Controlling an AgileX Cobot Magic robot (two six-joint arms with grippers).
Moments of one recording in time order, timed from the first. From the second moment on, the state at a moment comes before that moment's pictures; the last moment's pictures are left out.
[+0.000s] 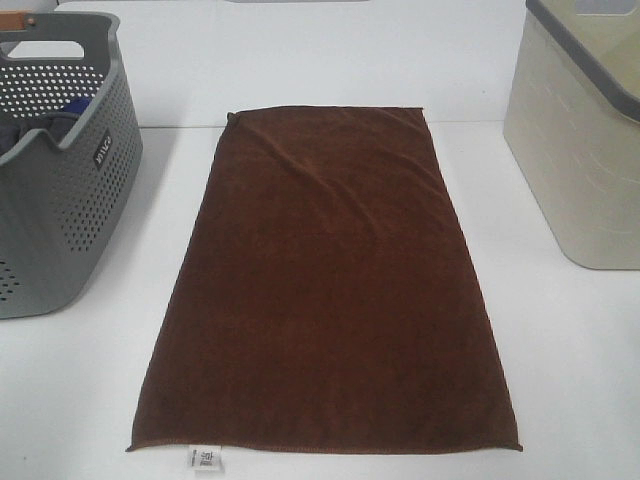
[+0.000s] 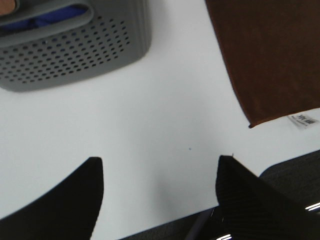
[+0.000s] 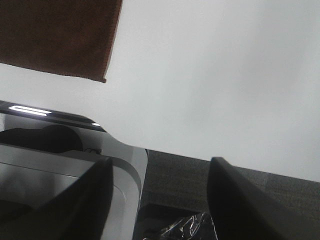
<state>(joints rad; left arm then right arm) -0.36 0.49 -0.53 0.12 0.99 -0.14 0.26 1.00 -0.68 0.00 1.11 0.04</state>
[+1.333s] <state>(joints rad) -0.36 0.40 -0.50 -0.10 1.05 0.15 0.26 0.09 -0.50 0.09 1.06 -0.14</state>
